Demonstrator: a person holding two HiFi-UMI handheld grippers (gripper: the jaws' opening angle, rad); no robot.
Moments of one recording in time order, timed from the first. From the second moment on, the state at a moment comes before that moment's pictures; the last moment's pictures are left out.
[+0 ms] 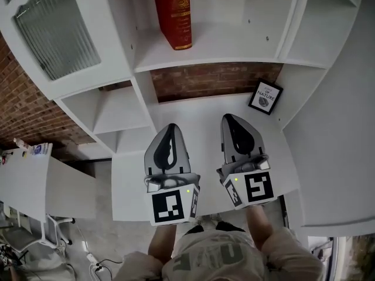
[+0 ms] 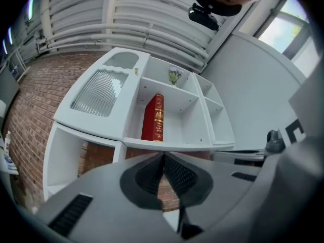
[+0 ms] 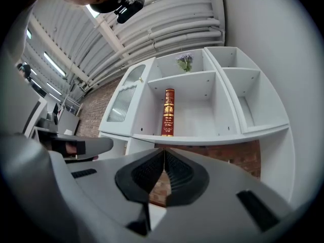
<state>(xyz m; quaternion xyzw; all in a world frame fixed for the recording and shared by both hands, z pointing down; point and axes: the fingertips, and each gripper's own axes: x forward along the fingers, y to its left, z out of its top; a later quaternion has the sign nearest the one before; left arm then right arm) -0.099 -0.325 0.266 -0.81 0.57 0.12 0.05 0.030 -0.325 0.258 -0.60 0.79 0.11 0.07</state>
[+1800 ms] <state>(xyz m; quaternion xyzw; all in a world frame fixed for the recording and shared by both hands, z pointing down) -0.056 -0.581 0.075 -0.71 0.70 0.06 0.06 0.136 -0.330 0.243 -0.61 0.78 0.12 0.06</state>
